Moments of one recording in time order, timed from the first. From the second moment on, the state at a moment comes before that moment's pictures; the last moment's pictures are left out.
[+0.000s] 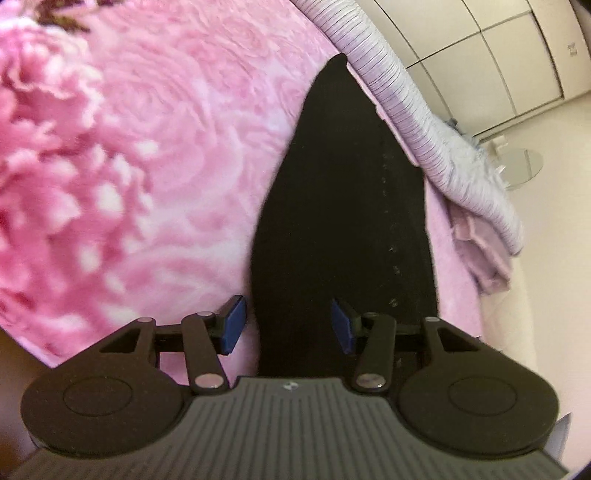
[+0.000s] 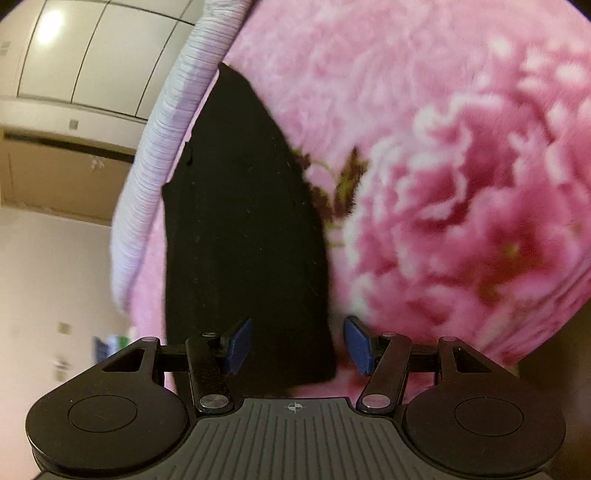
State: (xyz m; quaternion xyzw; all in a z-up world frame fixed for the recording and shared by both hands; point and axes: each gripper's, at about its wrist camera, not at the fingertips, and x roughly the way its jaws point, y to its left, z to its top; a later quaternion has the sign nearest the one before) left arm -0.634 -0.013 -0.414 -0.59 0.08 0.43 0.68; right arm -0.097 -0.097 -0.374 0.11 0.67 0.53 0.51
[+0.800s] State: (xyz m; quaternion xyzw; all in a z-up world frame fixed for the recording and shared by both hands) left arm -0.624 -0.025 -0.405 -0.56 0.08 0.41 0.72; right arm -0.106 -0.100 -0.358 0.13 0.64 0.56 0.51
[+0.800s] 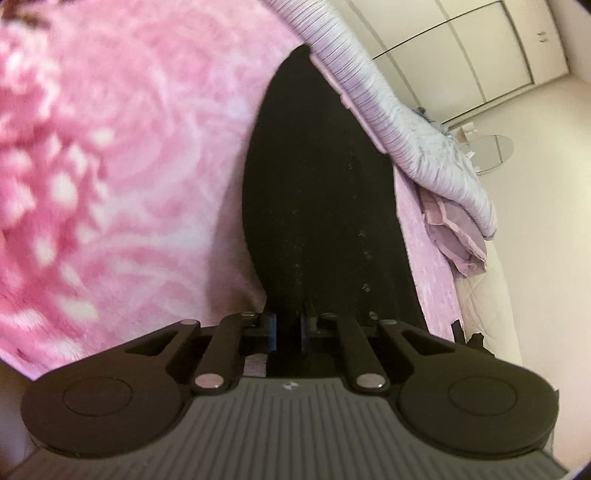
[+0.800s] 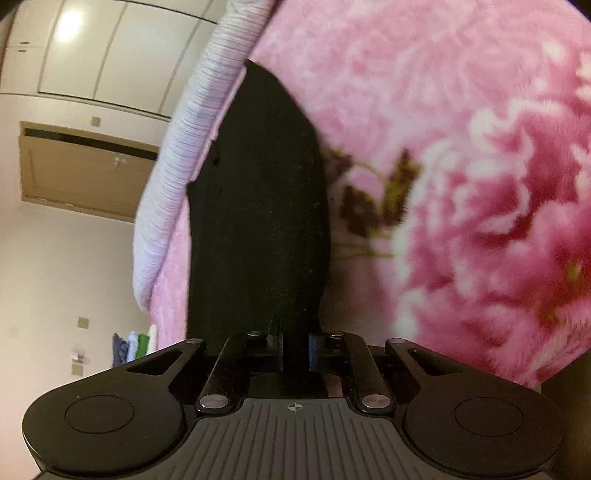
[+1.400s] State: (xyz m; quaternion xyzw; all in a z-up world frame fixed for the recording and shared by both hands) left arm -0.690 -0.172 -0.373 -0.56 0.07 0.38 0.73; right arm -0.140 -0.235 -0.330 0.13 0.66 0.56 0.48
